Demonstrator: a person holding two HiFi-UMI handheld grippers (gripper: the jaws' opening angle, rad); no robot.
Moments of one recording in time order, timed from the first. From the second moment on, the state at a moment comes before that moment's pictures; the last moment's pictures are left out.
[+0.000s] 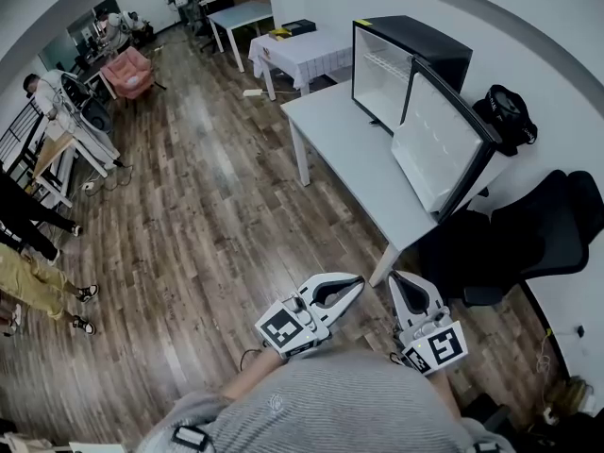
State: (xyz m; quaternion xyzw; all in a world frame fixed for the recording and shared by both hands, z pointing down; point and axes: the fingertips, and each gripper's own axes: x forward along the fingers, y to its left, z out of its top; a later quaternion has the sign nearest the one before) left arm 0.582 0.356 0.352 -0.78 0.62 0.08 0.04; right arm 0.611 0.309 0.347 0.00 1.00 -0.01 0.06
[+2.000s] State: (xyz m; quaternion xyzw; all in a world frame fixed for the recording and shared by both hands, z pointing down) left arm 0.409 0.301 0.358 -0.79 0.61 0.06 0.06; right arm 0.475 0.243 0.355 -0.06 1.00 0.00 0.06
